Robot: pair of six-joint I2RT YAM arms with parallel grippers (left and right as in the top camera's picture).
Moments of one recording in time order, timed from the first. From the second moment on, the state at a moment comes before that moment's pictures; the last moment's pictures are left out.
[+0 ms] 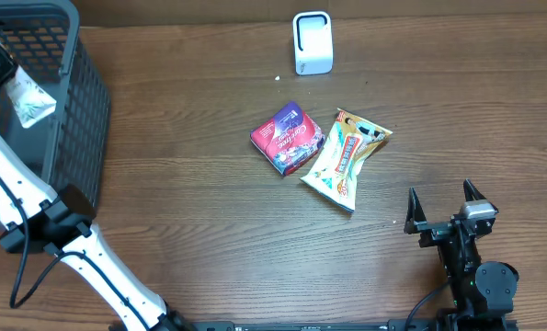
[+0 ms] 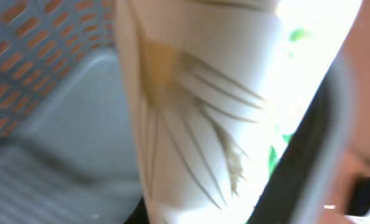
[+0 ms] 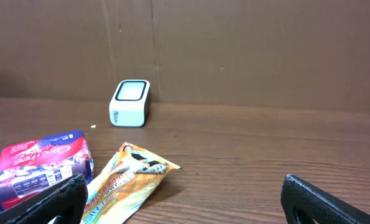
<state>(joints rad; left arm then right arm) 0.61 2.41 3.11 -1.62 0.29 -0.20 0.03 0.01 0.02 -0.03 -0.11 0.02</state>
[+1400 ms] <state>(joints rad) -0.51 2.36 2.50 -1.49 0.21 -0.26 0.03 0.01 0.02 -0.03 -0.11 0.02</state>
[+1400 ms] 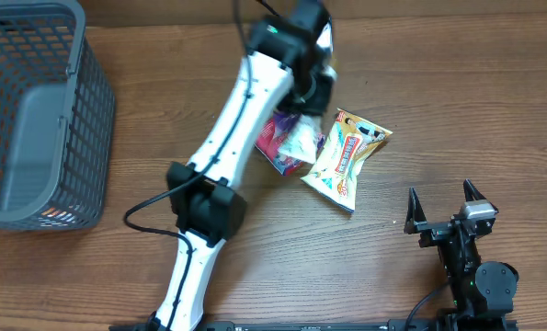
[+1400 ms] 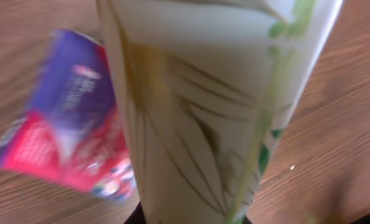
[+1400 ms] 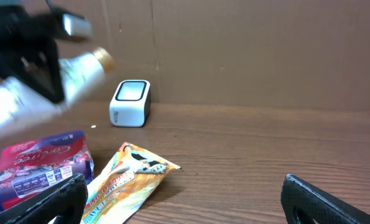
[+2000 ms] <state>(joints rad) -0.57 2.36 2.24 -1.39 0.20 -0.26 0.03 0.01 0.02 -0.03 -0.11 0.02</state>
